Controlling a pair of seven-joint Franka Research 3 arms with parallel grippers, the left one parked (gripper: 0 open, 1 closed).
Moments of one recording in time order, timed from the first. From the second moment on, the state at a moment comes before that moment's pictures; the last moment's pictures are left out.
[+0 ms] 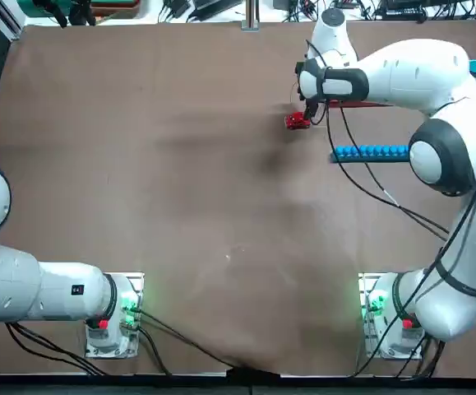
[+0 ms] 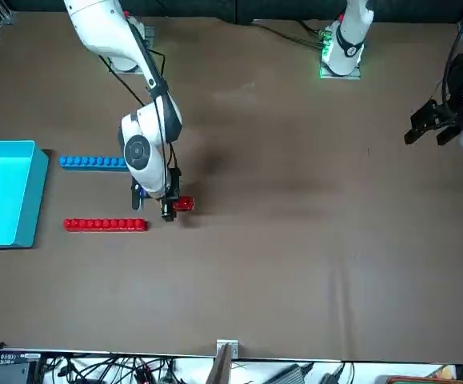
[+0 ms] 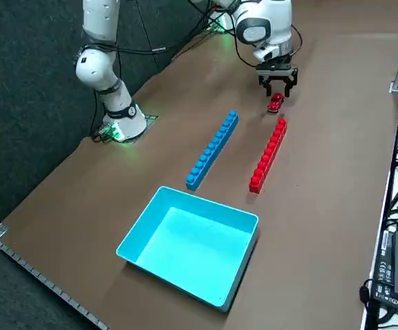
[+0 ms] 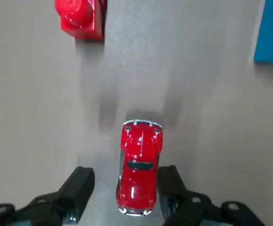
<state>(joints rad) 0.53 0.54 -0.07 -1.82 0.08 2.38 1.85</state>
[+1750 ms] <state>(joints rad) 0.55 0.60 -0.07 -1.81 0.13 2.41 1.93</state>
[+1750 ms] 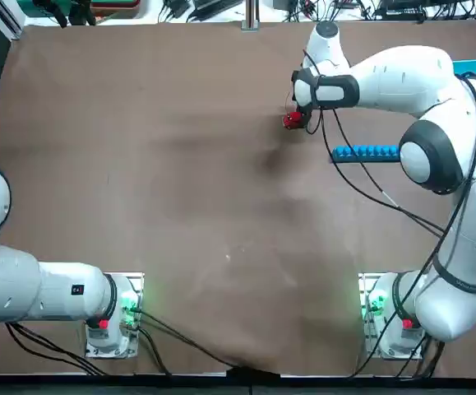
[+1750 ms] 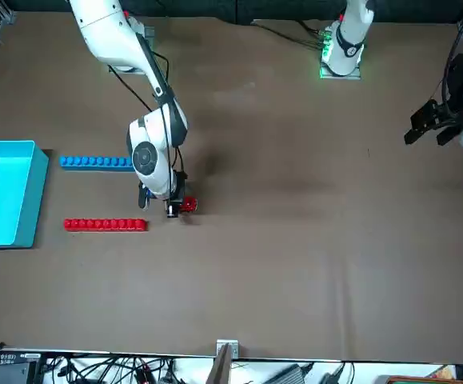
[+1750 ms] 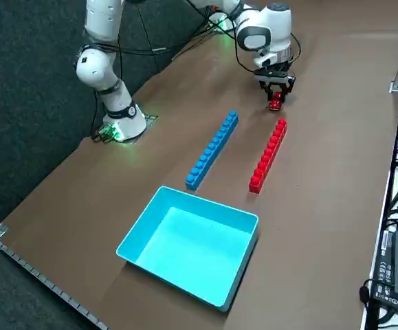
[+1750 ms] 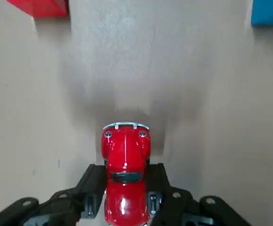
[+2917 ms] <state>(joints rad) 0.60 0.64 -0.07 -1.74 0.15 2.41 2.04</state>
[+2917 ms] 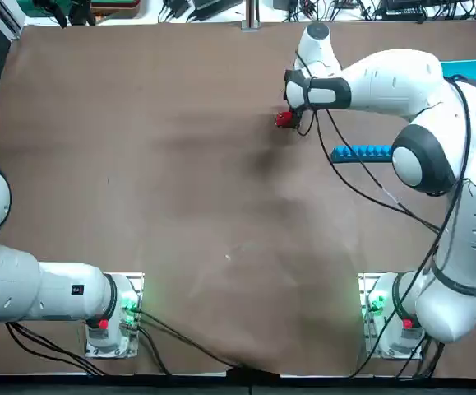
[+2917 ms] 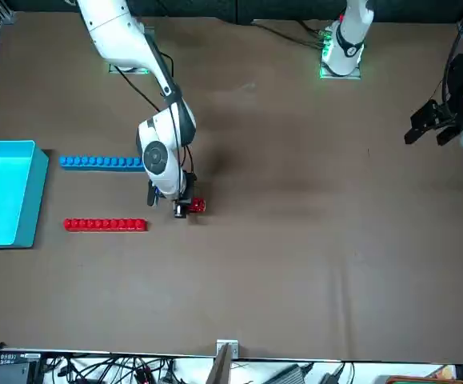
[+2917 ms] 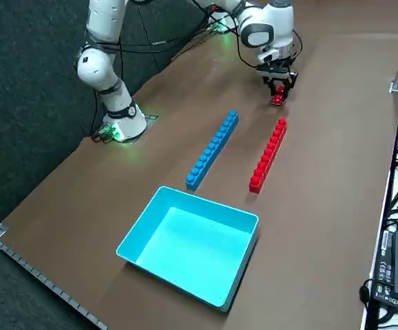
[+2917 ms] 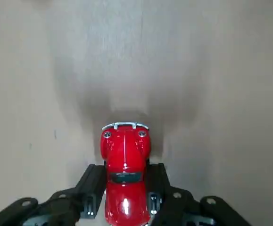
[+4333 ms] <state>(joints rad) 0.66 0.70 -0.08 -1.66 0.15 2.42 2.11</state>
